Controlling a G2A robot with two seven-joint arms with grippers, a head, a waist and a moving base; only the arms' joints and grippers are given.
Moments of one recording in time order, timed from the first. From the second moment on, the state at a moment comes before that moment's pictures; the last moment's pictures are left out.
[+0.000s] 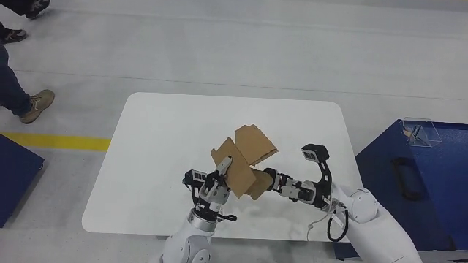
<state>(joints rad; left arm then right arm) 1.36 -1.35 -0.89 -1.58 -0.75 -0.61 -0.20 -1.25 -0.98 1.17 -1.52 0.55 -0.82 1.00</state>
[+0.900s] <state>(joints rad) 1.43 -1.37 -0.95 -1.61 -0.87 -0.52 -0.29 -1.20 -1.02 1.05 -1.46 0.36 -0.82 0.82</state>
